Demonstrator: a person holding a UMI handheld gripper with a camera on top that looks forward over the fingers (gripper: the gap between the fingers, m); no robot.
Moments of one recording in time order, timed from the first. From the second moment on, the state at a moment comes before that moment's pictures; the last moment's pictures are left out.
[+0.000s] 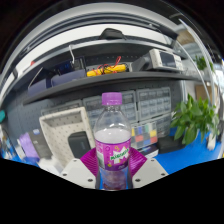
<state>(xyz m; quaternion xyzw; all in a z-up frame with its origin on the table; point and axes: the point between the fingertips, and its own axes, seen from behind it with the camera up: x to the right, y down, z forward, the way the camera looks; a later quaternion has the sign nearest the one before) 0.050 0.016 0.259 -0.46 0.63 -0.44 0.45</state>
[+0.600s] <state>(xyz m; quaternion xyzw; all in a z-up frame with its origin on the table) 0.059 -0.098 0.108 -0.53 0.60 -0.45 0.40</state>
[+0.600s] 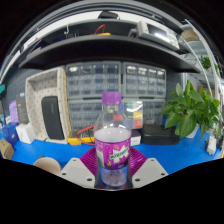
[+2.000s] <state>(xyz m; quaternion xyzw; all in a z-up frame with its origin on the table) -0.176 -0.014 0.242 -0.54 0.61 -0.44 0.38</state>
